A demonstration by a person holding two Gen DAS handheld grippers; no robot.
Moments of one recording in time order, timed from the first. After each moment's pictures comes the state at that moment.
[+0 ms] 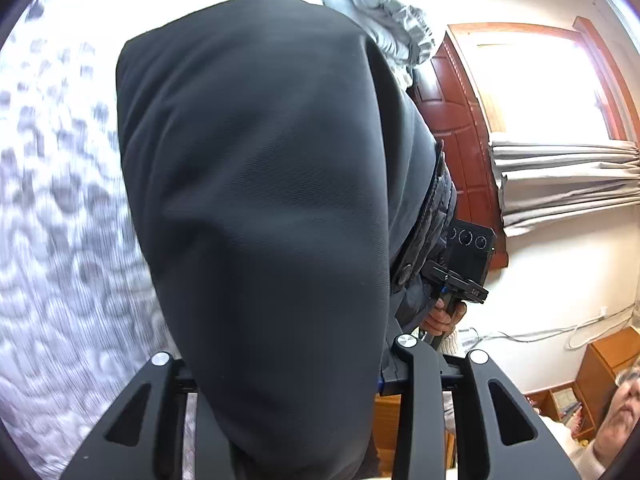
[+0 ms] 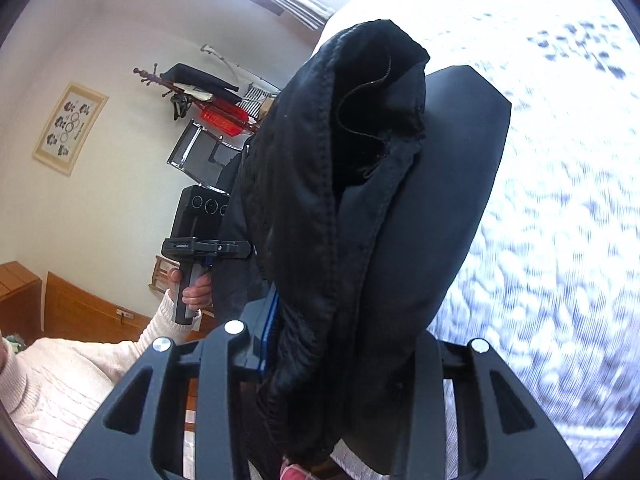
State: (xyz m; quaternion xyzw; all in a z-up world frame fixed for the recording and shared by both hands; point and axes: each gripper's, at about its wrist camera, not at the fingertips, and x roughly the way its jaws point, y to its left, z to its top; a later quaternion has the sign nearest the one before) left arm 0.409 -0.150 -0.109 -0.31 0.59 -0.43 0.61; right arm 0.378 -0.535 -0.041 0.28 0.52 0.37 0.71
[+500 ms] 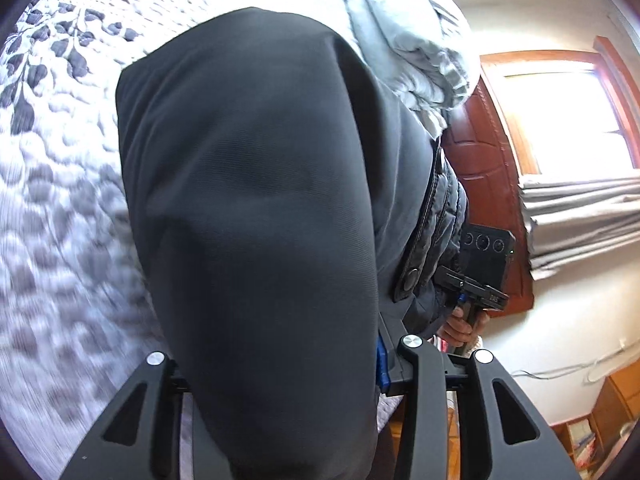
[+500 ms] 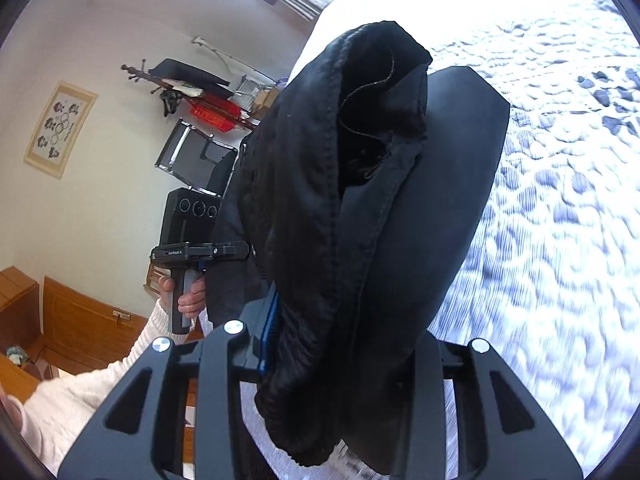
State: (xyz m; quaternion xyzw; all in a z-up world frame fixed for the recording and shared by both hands) left arm 0.527 -0.130 -0.137 -0.30 0.59 -0.37 0.65; right arm 0.511 -0.506 -0.079 0.28 0.56 0.37 0.69
